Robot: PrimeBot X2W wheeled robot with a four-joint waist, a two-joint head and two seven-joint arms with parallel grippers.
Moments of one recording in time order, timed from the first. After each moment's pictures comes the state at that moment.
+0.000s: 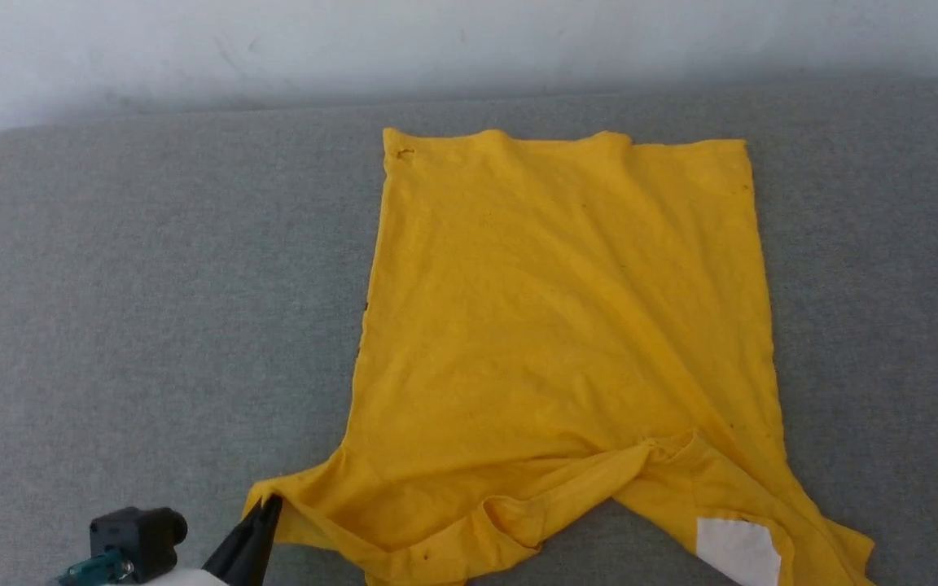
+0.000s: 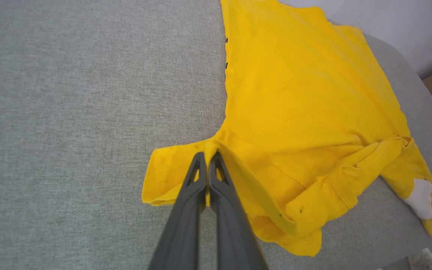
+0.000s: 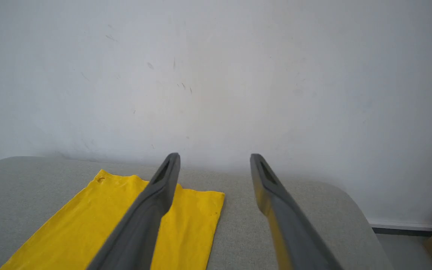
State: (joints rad) left arm 0.29 0.46 -0.24 -0.35 -0.65 0.20 0.22; right arm -0.34 -0.36 -0.21 -0.32 0.51 0.13 0.58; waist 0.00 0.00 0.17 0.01
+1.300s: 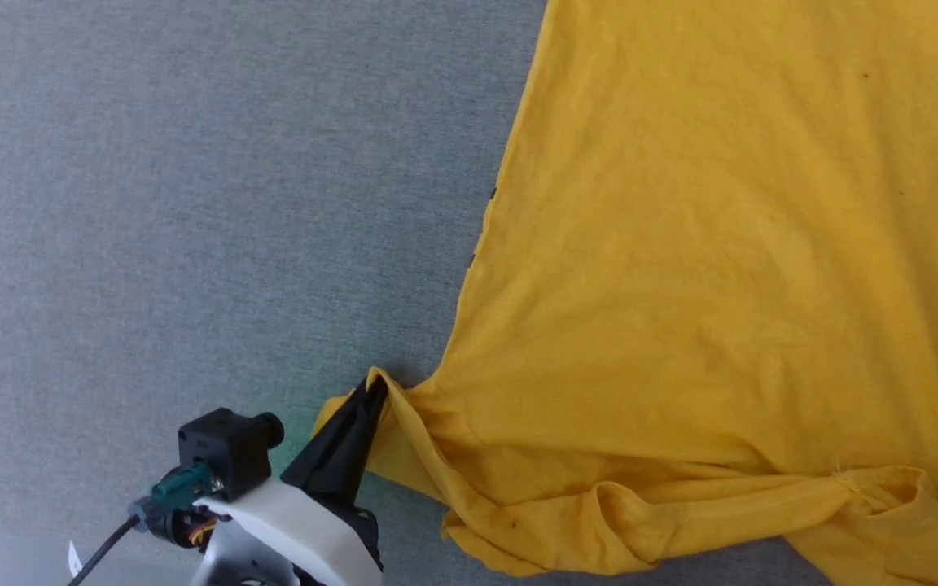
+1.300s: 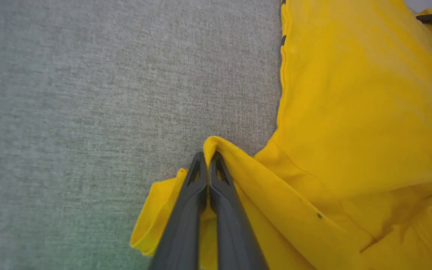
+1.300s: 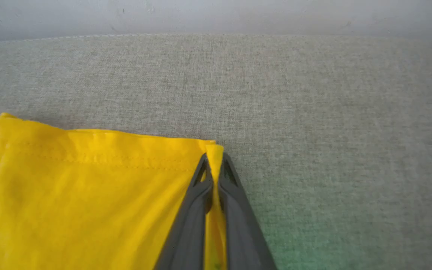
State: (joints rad) left arm 0.02 0.35 -0.39 -0.36 -0.55 0.16 0.18; right arm -0.88 -0.35 -0.32 0.37 0.11 0.13 0.75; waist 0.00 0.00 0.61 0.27
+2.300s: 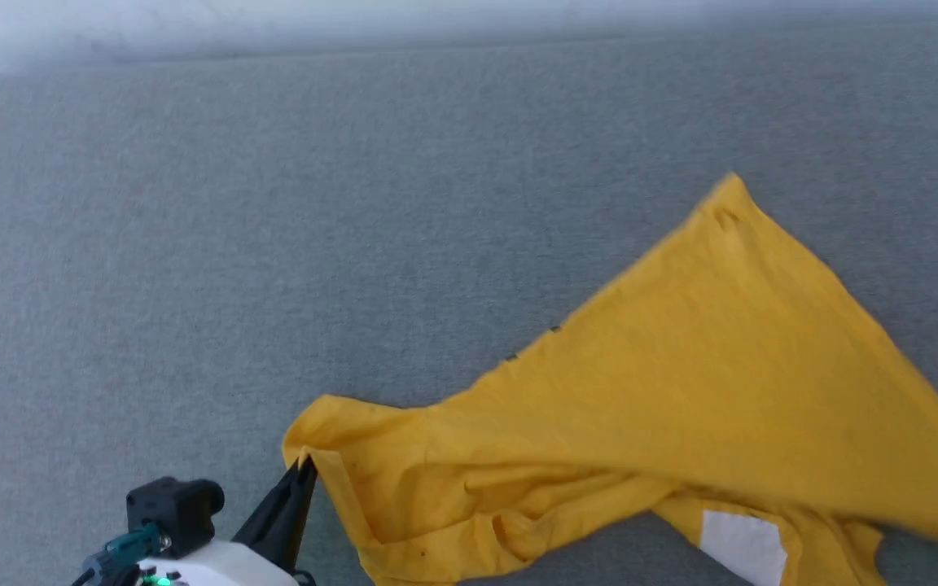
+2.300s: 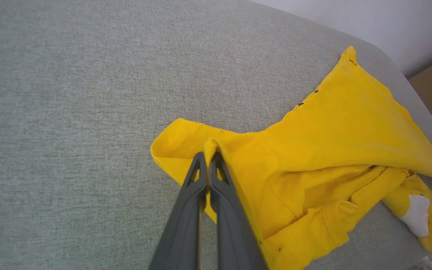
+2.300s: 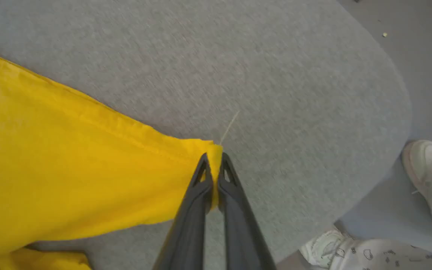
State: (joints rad) left arm 0.18 0.42 -0.32 -0.35 -0.60 0.21 0.19; right arm 0.10 -0.07 -0.68 -0.06 0.38 0.13 0.58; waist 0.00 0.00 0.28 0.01
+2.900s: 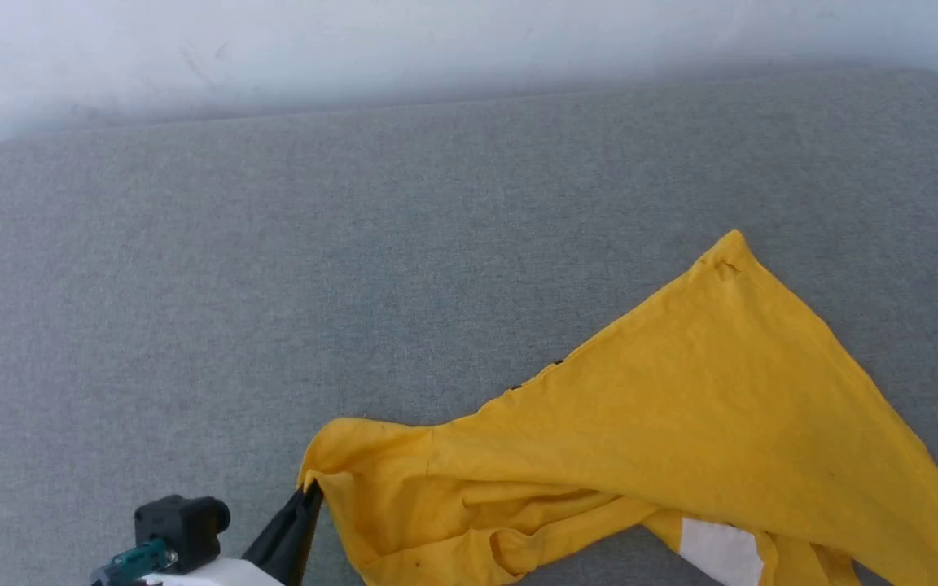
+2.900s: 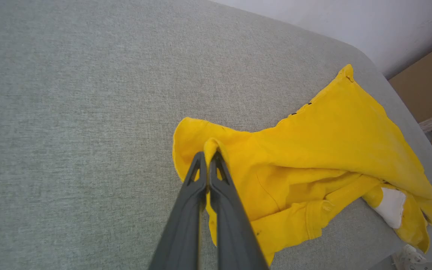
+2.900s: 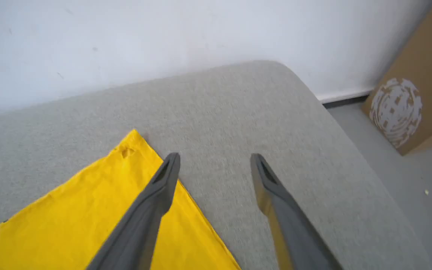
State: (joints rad) left arm 0.22 0.42 -0.32 -0.34 -0.62 0.22 0.20; right arm -0.05 -0.25 -0.38 -0.15 0.42 0.13 0.49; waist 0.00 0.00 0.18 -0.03
